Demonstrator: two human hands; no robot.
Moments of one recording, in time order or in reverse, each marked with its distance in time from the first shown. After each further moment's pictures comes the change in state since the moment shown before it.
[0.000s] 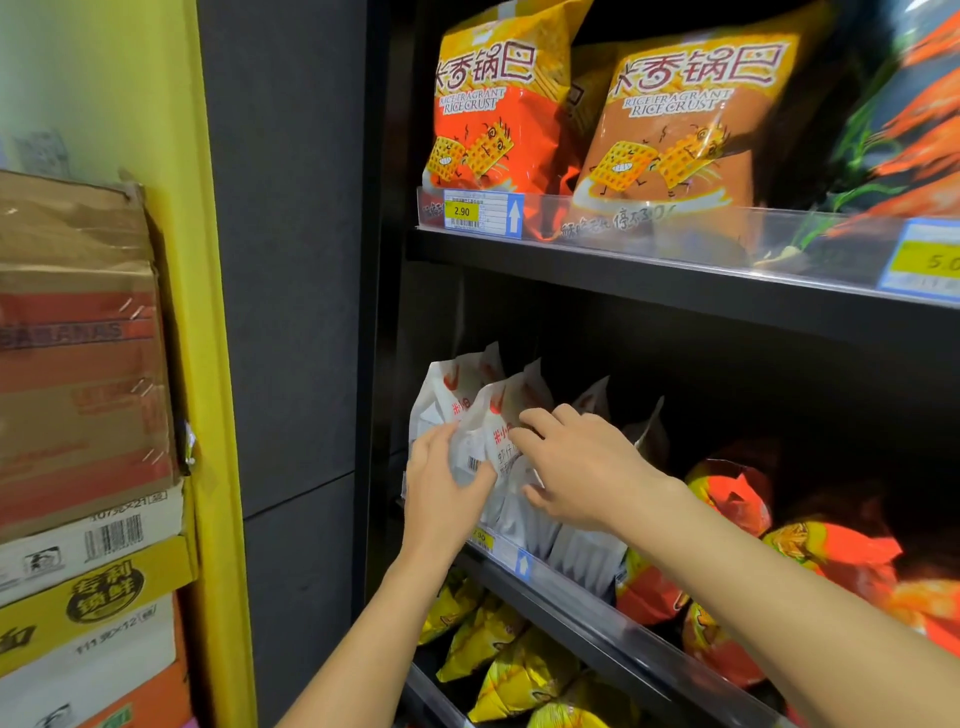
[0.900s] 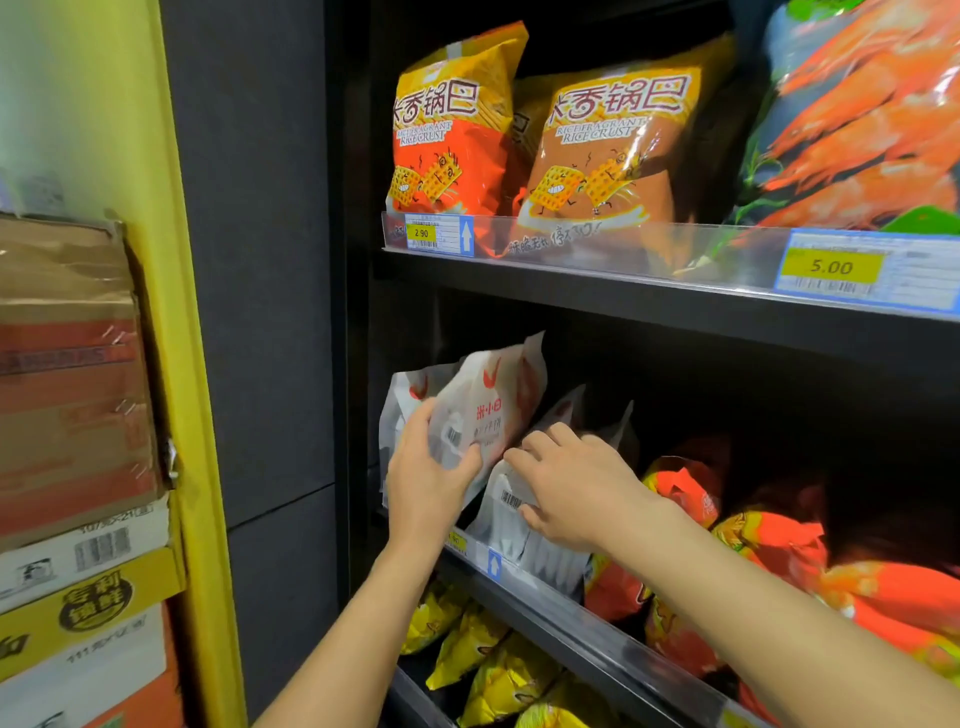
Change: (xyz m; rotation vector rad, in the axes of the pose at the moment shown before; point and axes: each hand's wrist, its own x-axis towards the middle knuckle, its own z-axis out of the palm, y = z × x) left_hand -0.012 0.052 -0.007 -0.069 0.111 0.106; right_hand -0.037 0.016 0.007 0.012 -0.013 0.019
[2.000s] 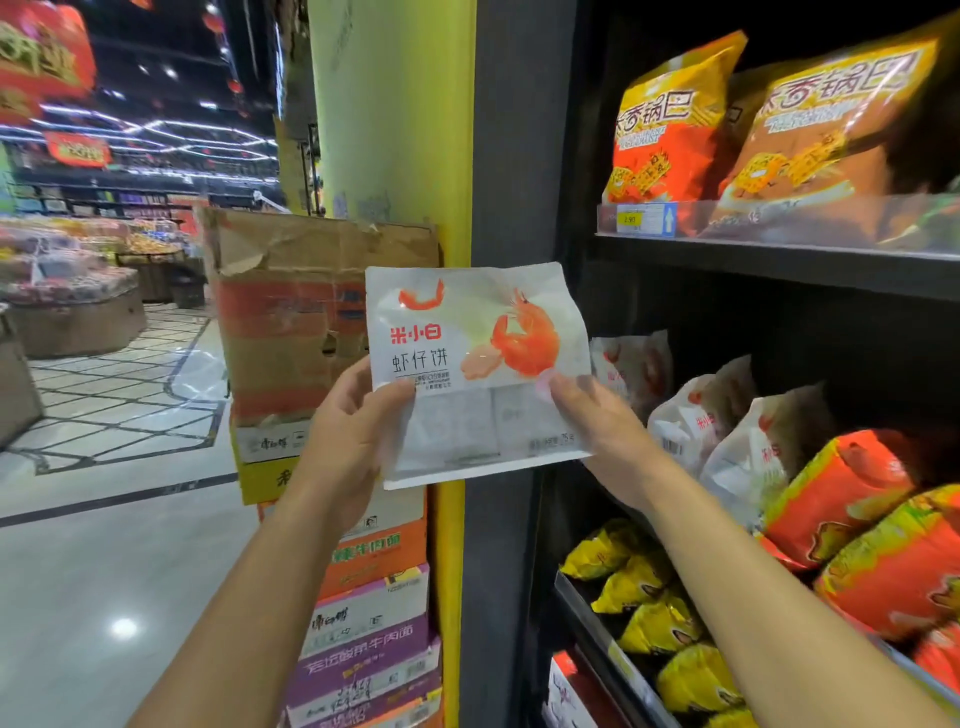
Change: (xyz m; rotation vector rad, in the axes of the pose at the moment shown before) left_hand -0.122 0.108 -0.270 -0.378 0.195 -0.279; right_hand -0.008 -0.130 -0.057 2.029 -0.052 -0.219
